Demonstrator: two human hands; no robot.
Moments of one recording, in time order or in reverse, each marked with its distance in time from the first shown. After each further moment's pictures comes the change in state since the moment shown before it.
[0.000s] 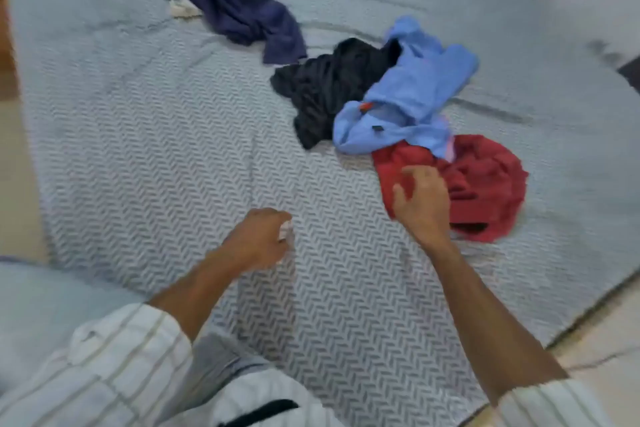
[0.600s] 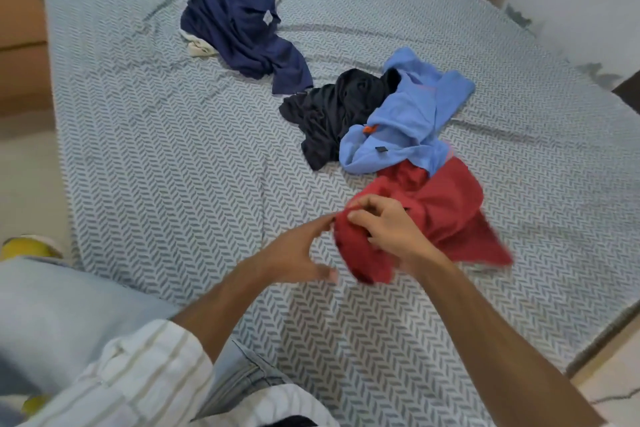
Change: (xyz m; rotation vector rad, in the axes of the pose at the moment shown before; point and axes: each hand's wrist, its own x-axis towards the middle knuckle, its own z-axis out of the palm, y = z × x) left_hand -0.027 0.056 -0.027 -0.539 -0.073 0.214; right_hand -0.024 -0.104 -0.038 0.666 -0.613 0.378
